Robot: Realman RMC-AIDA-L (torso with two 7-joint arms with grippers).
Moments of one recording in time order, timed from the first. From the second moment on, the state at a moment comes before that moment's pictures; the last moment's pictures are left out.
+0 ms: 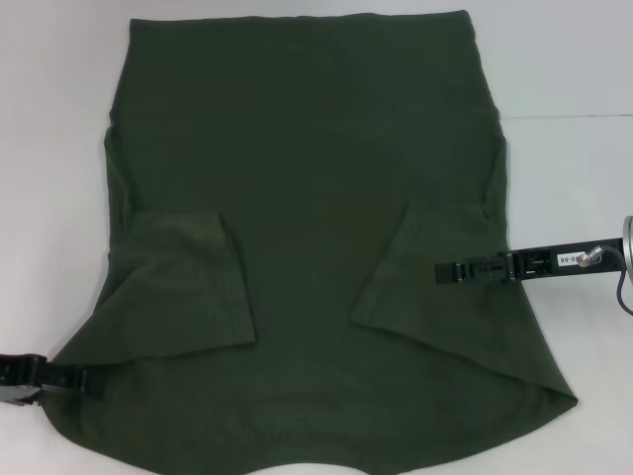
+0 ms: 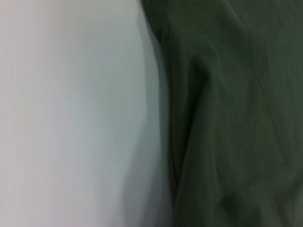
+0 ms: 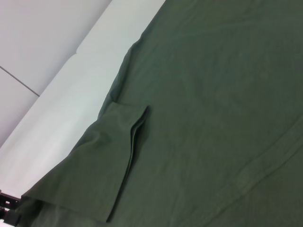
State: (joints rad) left arm -0.63 -1.95 0.37 0.70 2.79 1.63 -2.29; right arm 0.68 1.97 -0.73 -0.52 -2.19 -1.36 2.03
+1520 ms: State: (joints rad) left arm -0.65 -1.96 0.44 0.65 2.79 1.58 -2.28; right arm 0.68 1.97 -0.73 -0.52 -2.19 -1.36 2.02
